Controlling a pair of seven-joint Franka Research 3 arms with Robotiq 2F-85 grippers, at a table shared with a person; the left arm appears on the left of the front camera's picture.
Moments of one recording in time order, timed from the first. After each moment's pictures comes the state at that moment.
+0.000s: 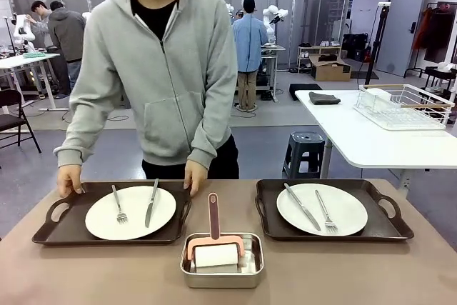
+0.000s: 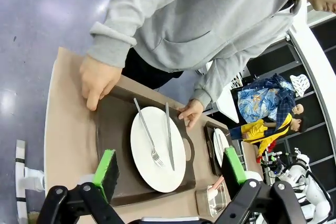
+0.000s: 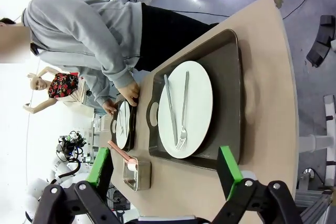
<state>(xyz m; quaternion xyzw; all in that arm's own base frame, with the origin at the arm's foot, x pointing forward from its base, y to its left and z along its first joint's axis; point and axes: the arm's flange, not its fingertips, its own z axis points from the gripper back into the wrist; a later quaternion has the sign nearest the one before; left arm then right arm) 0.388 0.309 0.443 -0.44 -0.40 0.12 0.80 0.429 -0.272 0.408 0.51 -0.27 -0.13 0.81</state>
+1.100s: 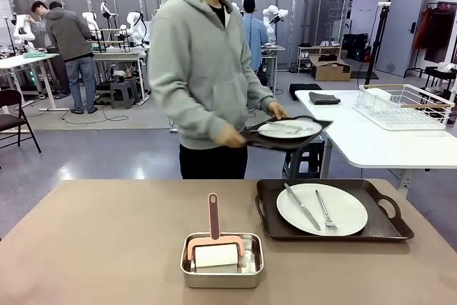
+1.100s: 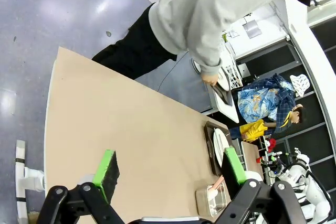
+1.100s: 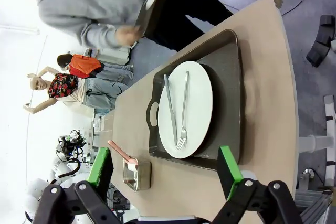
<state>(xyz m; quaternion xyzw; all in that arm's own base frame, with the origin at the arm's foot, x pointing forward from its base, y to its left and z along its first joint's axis) 0.388 0.309 0.443 -0.44 -0.40 0.12 0.80 0.429 -0.272 0.408 0.51 -0.27 -0.13 0.81</state>
